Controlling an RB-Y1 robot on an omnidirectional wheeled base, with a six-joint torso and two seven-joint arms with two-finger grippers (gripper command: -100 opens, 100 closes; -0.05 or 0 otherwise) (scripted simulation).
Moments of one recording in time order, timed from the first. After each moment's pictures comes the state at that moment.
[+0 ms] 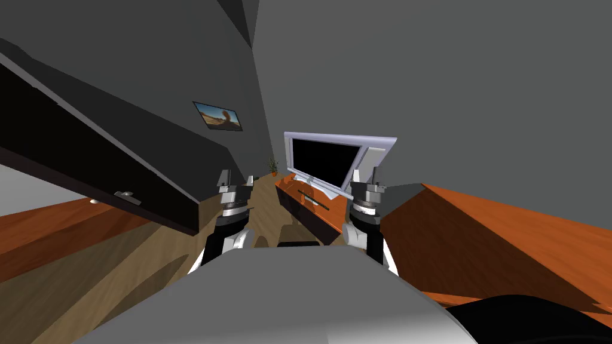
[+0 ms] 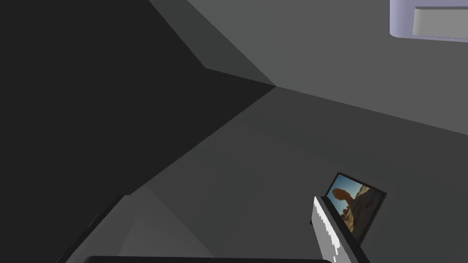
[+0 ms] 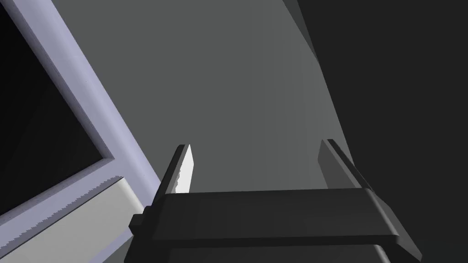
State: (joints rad) left arm 0.49 0.00 -0.02 -2.26 0.07 -0.55 0.03; right arm 0.45 0.04 -0.03 -2.38 0.09 -0.60 -0.09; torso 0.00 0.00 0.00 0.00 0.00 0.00
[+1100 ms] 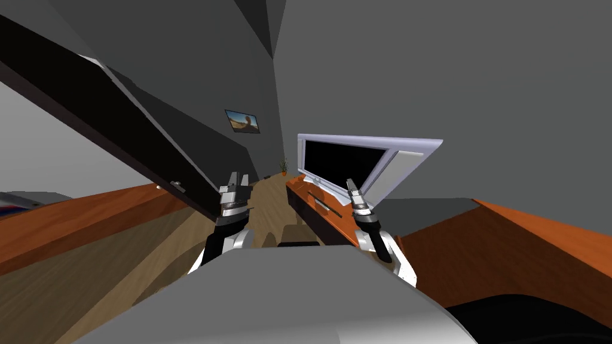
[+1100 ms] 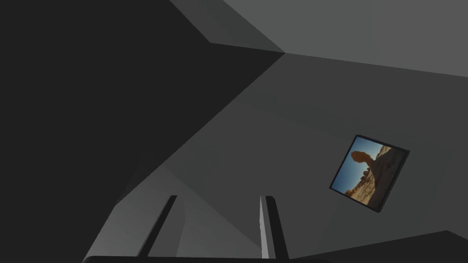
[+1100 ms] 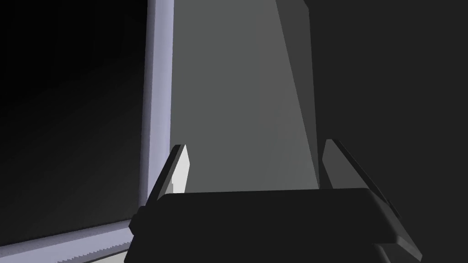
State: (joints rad) left arm 0.49 0.00 -0.02 -2.26 0.07 -0.55 0.03; right arm 0.47 -0.24 -0.14 -2.16 0.23 -0.56 0.08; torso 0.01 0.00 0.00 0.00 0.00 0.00
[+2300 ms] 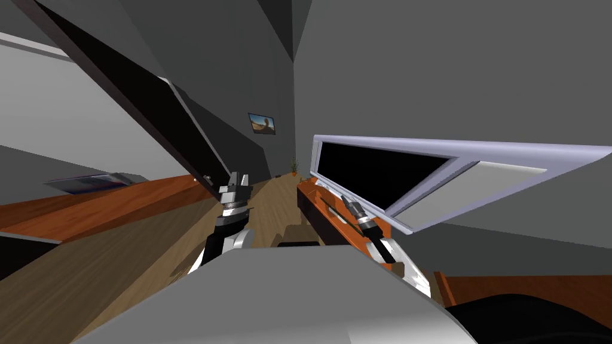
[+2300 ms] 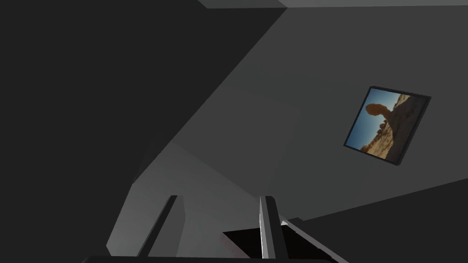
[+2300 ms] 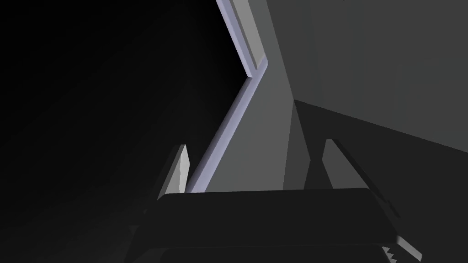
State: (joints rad) left arm 0.49 0.00 -0.02 -2.26 0.07 -0.55 0.03; right arm 0.47 -0.41 -0.20 -1.78 0.45 -0.54 0.29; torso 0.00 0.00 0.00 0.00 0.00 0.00
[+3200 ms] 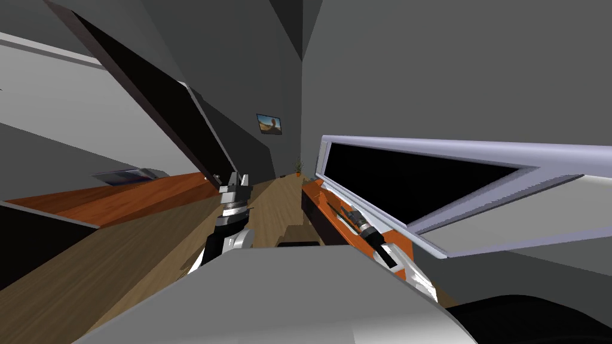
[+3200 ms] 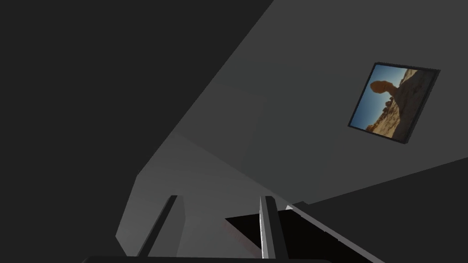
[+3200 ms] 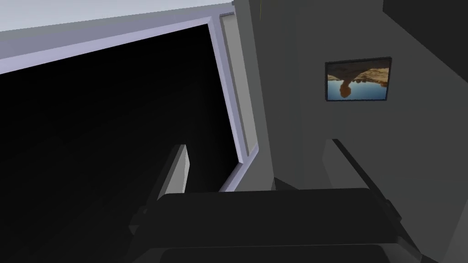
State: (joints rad) left arm 0.49 0.00 -0.02 -2.26 0.07 -0.55 0.03; right arm 0.45 -0.50 -0.16 -1.53 0.57 -0.55 0.38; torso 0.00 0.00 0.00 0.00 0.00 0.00
